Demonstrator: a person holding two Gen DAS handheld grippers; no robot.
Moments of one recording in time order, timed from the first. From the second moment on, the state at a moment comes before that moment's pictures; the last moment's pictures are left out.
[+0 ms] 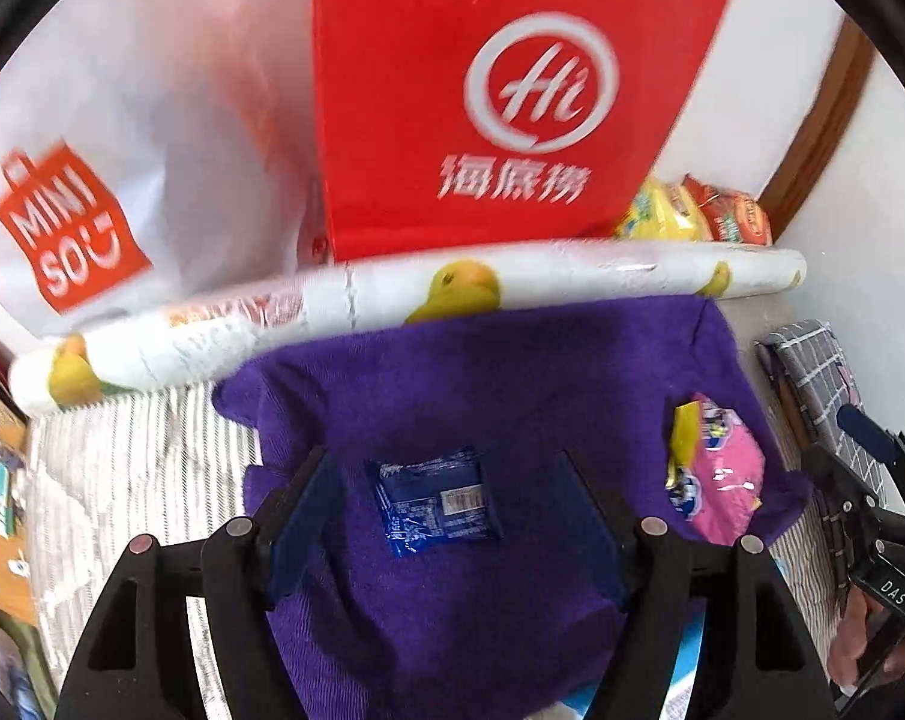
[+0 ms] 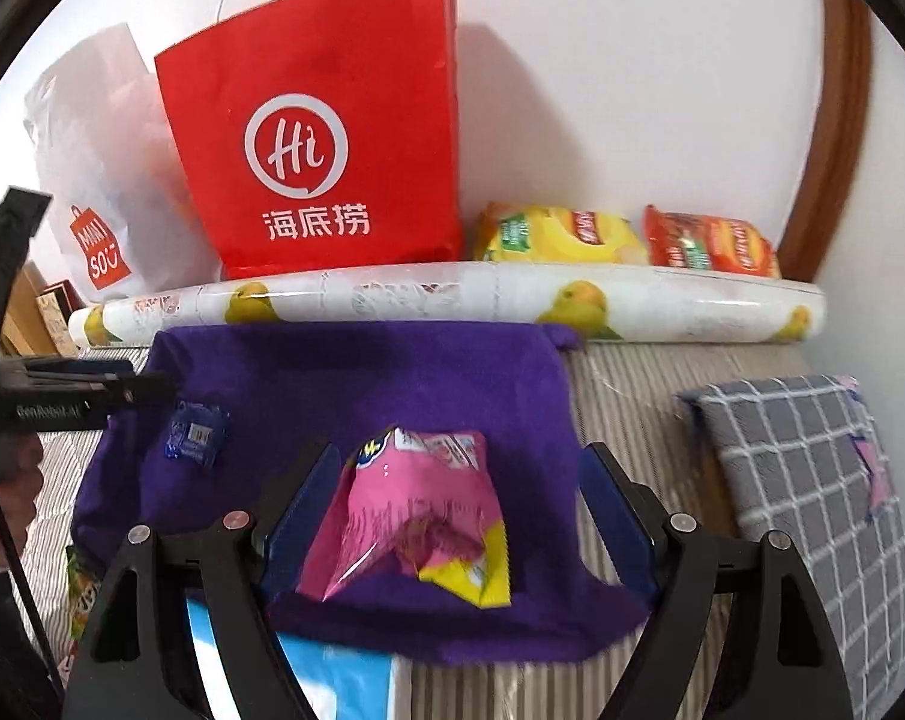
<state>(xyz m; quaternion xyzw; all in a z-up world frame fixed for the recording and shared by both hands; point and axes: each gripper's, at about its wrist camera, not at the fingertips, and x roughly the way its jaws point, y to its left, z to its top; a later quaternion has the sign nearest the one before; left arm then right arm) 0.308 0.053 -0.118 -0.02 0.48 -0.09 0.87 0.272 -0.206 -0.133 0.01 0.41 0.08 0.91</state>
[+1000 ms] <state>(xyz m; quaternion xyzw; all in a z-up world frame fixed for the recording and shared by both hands) 0.127 0.086 -0.091 -0.05 0.46 -0.03 0.89 0.104 -0.186 -0.154 0.07 0.49 0.17 0.85</state>
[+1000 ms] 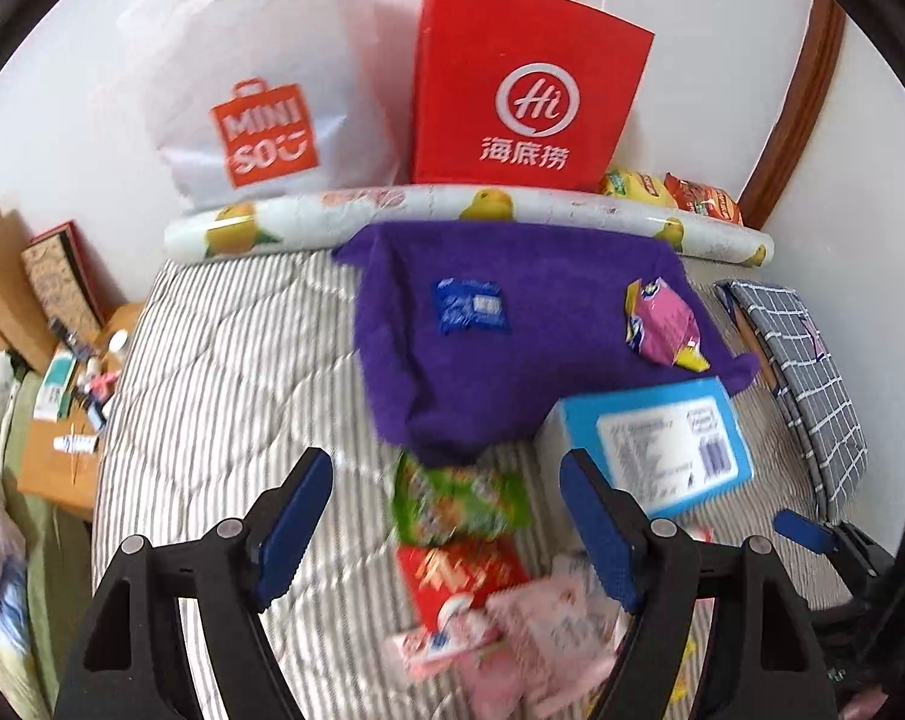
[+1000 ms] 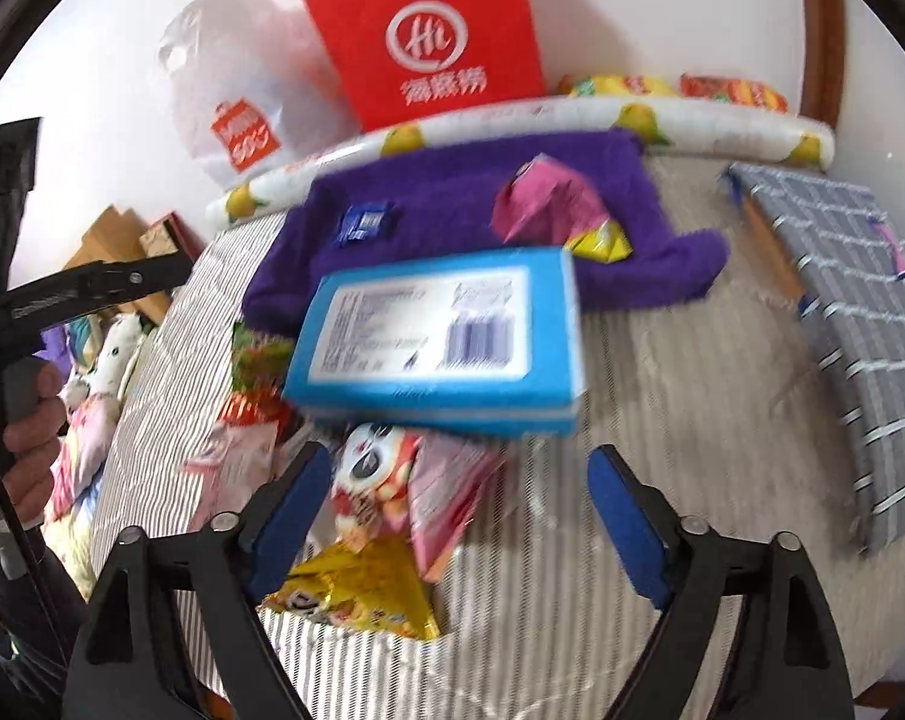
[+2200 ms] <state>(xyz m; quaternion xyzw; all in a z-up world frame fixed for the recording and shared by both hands) 0.082 0.119 -0.160 -0.12 0.50 -0.06 0.86 0.099 -0.174 -0.178 0.08 0.50 0.16 0.85</state>
